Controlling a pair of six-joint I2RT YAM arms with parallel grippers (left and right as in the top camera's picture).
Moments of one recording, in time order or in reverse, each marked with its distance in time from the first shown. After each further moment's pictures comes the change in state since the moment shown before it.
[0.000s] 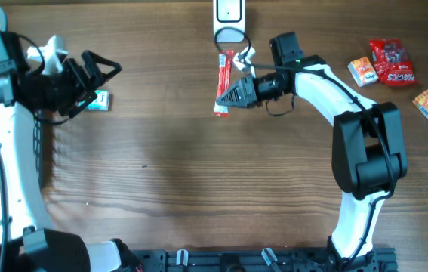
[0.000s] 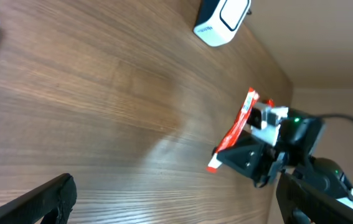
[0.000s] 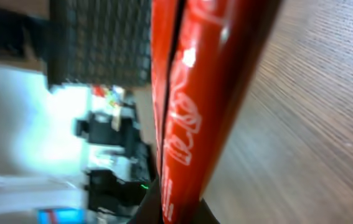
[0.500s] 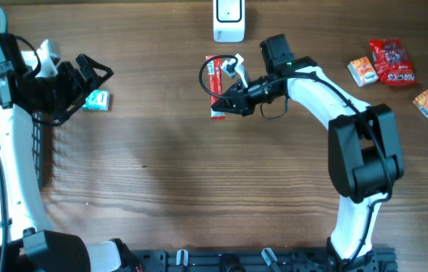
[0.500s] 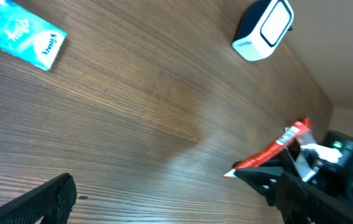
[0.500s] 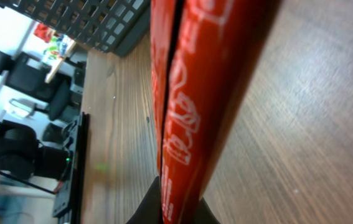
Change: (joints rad) left arm 0.008 -0.006 0.000 -0.008 -0.152 -0.008; right arm 0.045 -0.020 -0.001 0.034 0.134 -0.368
